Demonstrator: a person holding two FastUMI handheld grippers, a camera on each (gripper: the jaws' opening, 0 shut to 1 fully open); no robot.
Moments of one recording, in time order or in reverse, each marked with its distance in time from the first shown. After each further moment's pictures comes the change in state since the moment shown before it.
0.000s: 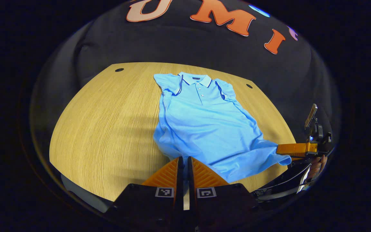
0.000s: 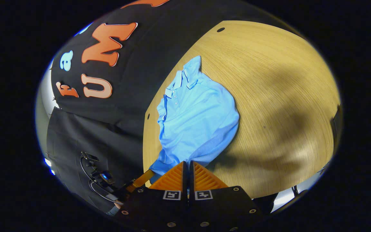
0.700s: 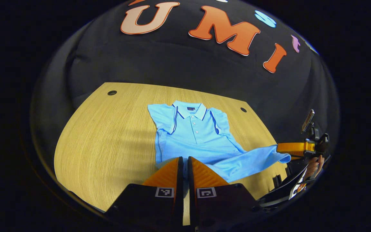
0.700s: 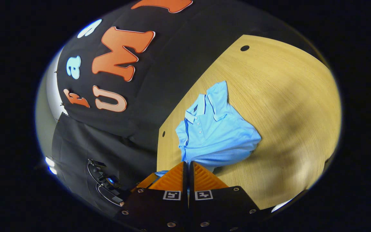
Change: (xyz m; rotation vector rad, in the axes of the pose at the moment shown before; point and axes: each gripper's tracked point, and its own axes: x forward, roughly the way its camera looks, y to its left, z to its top) left arm 0.004 0.005 0.132 -0.005 -0.115 -0.079; right arm 0.002 0.072 0.108 -0.038 -0.119 0.059
